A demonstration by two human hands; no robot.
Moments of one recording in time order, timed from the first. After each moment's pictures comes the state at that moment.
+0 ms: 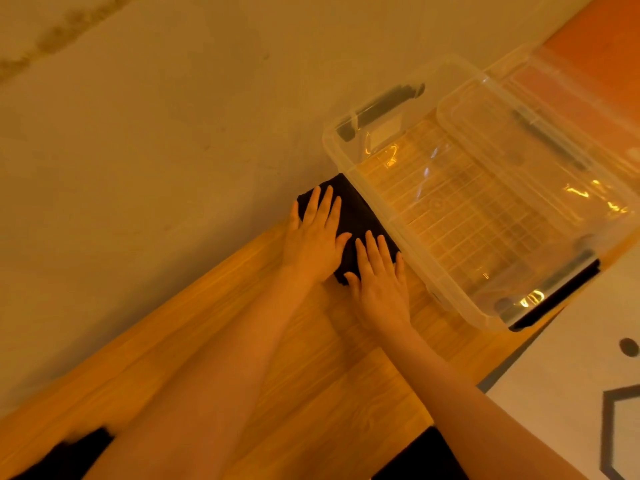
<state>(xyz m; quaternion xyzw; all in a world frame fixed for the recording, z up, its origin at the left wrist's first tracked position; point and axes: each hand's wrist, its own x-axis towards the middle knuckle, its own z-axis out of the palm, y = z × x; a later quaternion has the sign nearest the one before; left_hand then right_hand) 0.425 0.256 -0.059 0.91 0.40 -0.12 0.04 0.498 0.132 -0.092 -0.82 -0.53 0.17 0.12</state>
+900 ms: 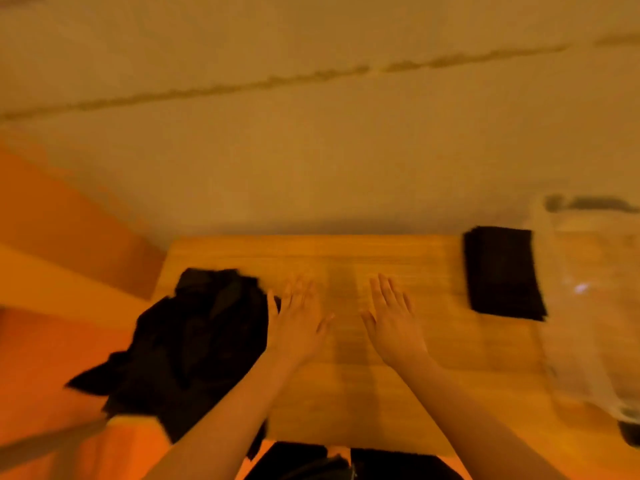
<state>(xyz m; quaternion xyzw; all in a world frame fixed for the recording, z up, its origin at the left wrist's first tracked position) 0.159 0.060 -0.013 0.66 0.74 -0.11 0.13 0.331 0.096 -0.020 -0.58 -0.79 0.22 -0.02</state>
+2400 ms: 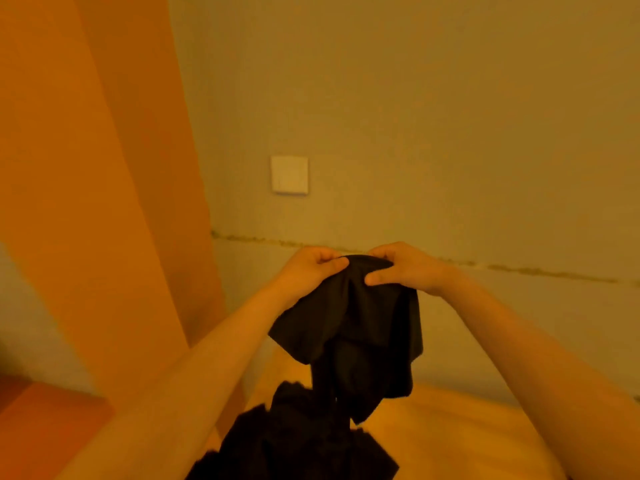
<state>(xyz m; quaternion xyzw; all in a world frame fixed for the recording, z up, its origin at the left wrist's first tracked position) -0.046 0.083 0.277 0.55 0.60 0.45 0.36 0.132 0.164 0.302 -0.32 -0.85 0.40 0.14</state>
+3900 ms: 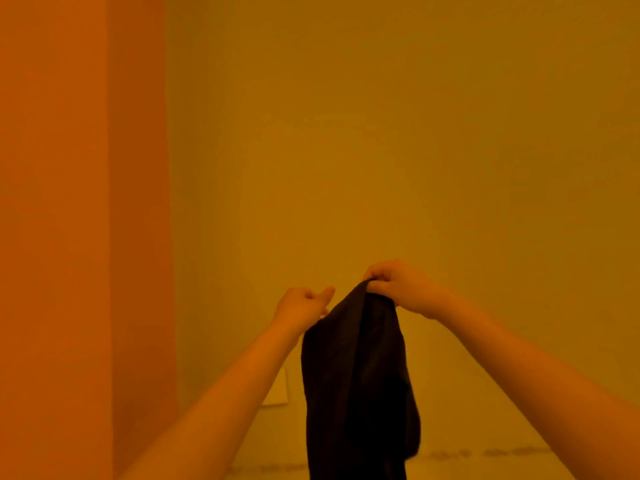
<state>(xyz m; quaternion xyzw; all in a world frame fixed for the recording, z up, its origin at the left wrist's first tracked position) -0.015 0.099 0.522 0.58 0.61 0.52 0.17 0.161 0.132 0.542 -0.31 -0.85 0.15 0.40</state>
